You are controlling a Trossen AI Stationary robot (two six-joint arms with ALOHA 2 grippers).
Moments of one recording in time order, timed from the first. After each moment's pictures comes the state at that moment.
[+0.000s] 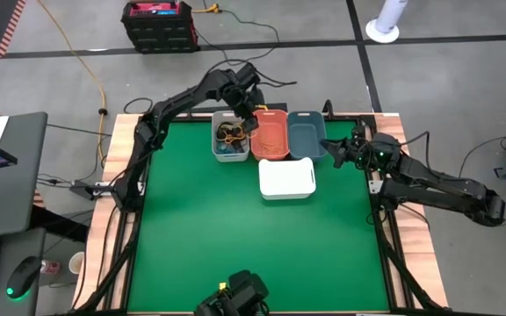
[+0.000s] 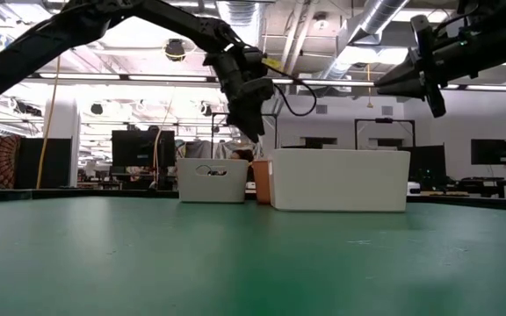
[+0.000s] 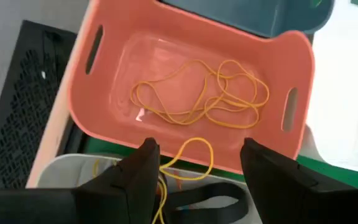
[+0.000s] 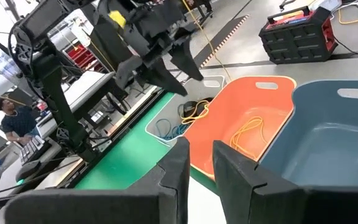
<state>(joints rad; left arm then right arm) 0.63 2.22 2.24 -1.11 0.26 0.29 -0.50 0.53 0.36 0.02 0.03 0.59</state>
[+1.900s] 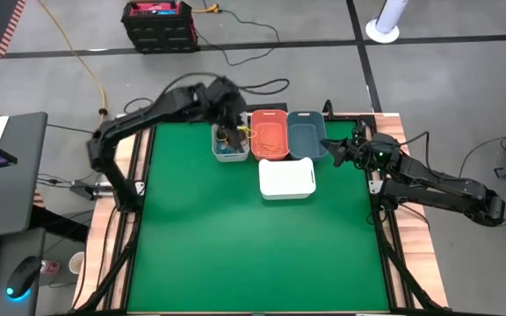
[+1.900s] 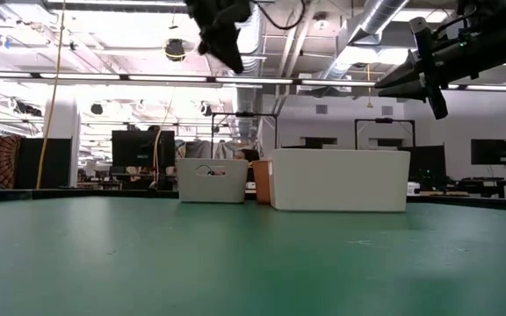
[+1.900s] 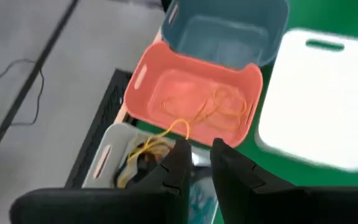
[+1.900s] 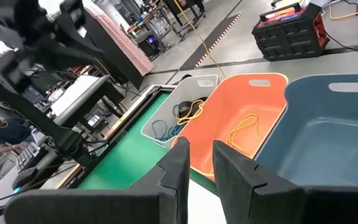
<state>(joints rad) 0.40 1.67 1.79 -0.90 -0.14 0.10 -0.50 0.53 0.36 0.01 0.05 0.63</state>
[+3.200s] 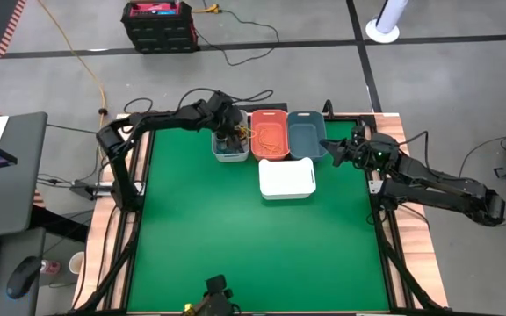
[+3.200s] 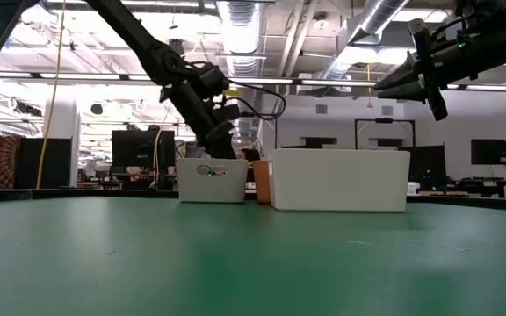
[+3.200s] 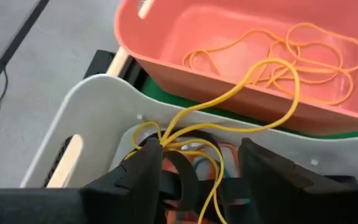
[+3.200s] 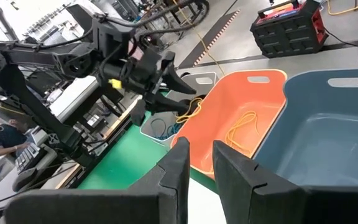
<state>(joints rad) 0.67 1.85 1.26 -0.19 0.12 0.32 -0.50 0.54 0.36 0.01 0.05 0.65</state>
